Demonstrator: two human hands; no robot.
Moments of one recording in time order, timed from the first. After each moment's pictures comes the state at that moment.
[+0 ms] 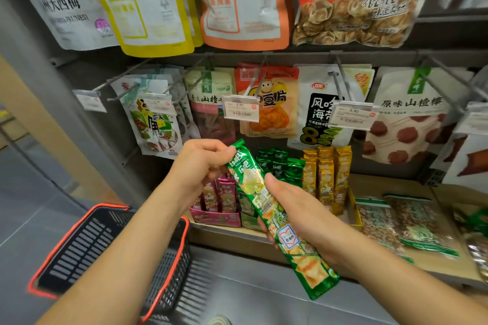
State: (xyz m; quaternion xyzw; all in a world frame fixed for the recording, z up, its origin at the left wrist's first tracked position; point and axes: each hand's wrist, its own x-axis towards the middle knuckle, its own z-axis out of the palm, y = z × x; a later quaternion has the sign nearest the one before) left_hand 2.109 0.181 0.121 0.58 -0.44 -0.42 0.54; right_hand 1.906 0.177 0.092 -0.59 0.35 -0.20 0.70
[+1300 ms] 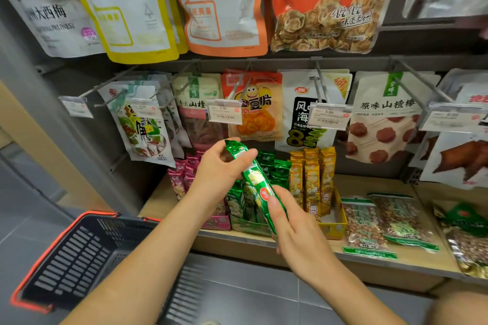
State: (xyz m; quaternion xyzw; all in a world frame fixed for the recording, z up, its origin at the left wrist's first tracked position) left_hand 2.058 0.168 0.098 0.58 -0.44 -0.39 0.56; right_hand 1.885 0.204 0.052 -0.75 0.43 -0.32 0.40
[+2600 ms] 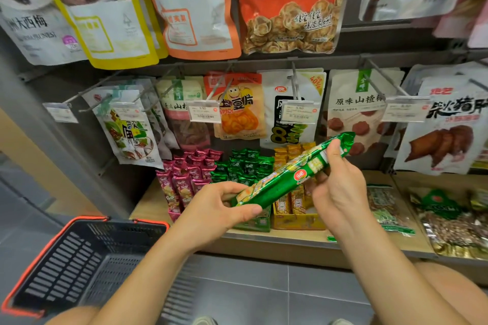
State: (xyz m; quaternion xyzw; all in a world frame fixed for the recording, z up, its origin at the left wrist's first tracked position) left_hand 2.034 0.229 0.094 0.61 -0.58 -0.41 0.35; right_hand 1.837 0.158 0.099 -0.20 0.35 -0.65 0.64
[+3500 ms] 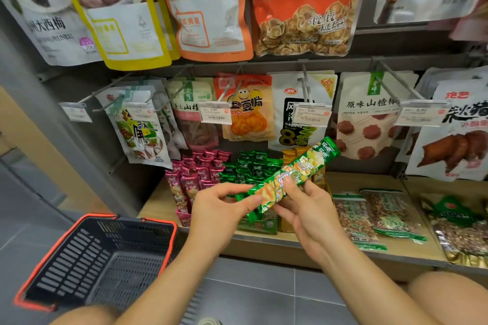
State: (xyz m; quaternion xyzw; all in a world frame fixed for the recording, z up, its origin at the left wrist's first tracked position) left_hand 2.021 0.234 0.082 0.65 -0.47 -0.28 0.53; right_hand 1.871 0.188 0.070 -0.31 0.36 -0.50 0.72
